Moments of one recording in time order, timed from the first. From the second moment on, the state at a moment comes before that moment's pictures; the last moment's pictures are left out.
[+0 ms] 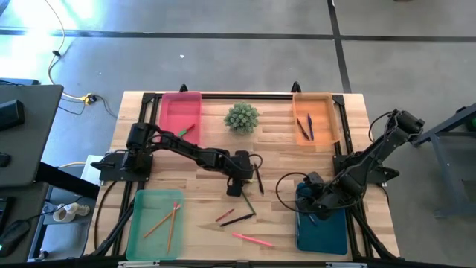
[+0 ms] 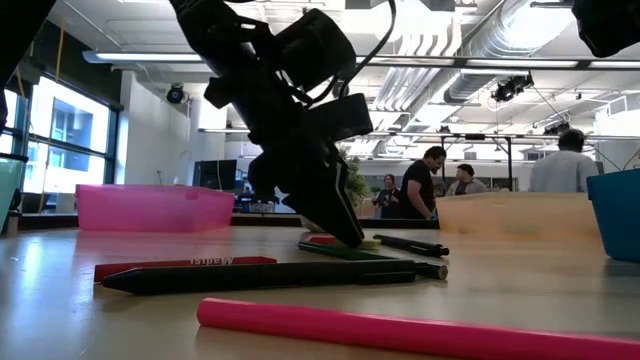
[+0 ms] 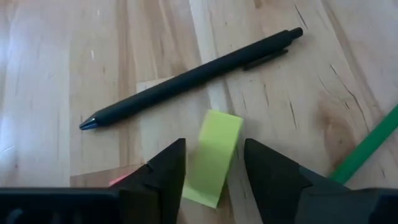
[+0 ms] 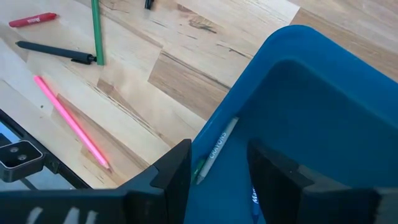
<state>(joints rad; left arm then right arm) 0.04 2.02 1.15 -0.06 0.01 0.14 0.75 1.28 0.87 -0.82 0.23 1.77</state>
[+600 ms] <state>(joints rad) 0.01 2.02 1.15 -0.06 0.00 0.13 0.75 1.28 0.87 -0.80 0.23 1.78</state>
